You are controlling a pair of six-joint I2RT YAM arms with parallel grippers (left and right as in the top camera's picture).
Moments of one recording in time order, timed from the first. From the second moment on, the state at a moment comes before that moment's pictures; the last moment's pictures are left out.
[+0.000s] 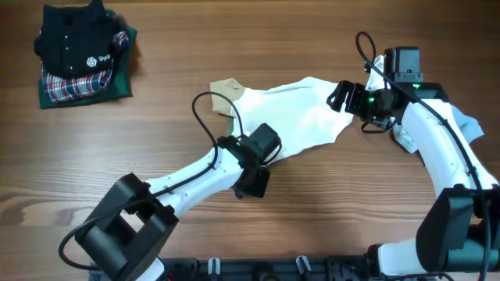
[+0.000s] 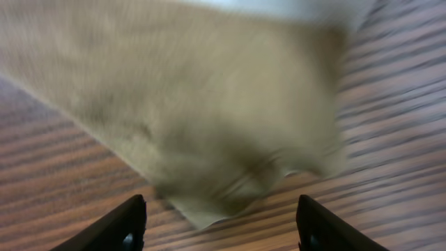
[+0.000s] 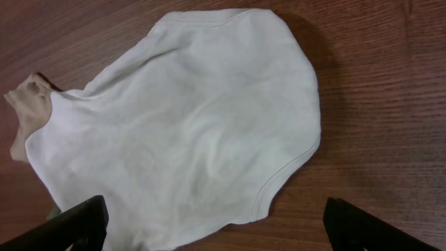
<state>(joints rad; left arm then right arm) -0.79 1.73 0.98 -0.75 0.04 -0.49 -0.02 1.63 1.17 -0.72 -0.28 0.28</state>
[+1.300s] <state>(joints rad) -0.73 1.67 0.90 -0.20 -0.43 -0.64 -0.02 1.63 1.17 -0.75 -0.29 0.28</state>
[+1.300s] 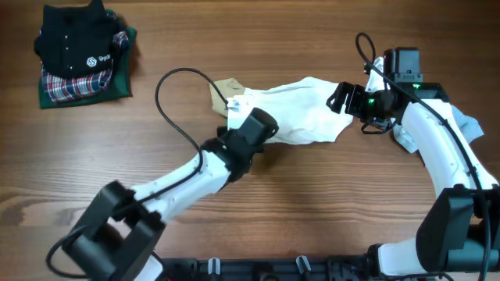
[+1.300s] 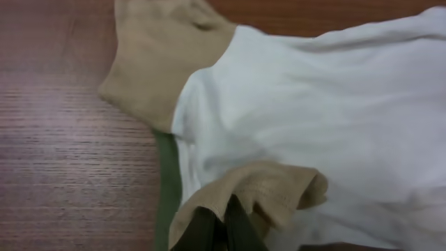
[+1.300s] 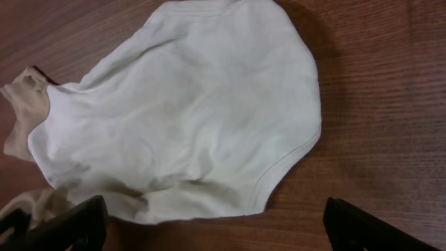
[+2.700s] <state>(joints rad) -0.72 1.70 0.90 -0.34 -0.44 -0.66 0.12 1.57 0.76 -0.44 -0.11 0.75</state>
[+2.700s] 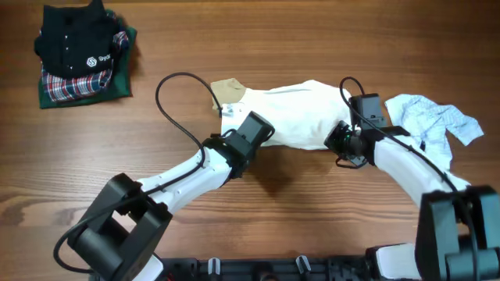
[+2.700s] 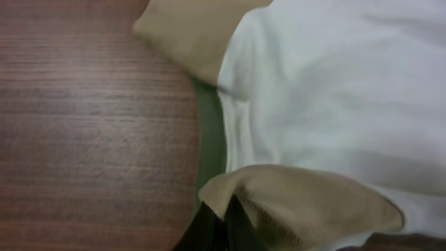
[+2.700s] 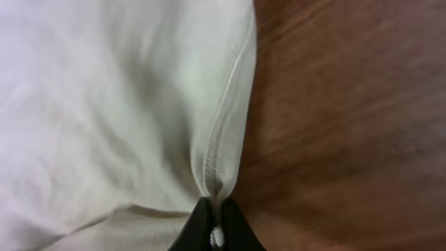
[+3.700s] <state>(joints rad) -0.65 1.70 0.90 -0.20 -0.49 -0.67 0.12 1.55 0.76 -0.13 -0.09 0.62</state>
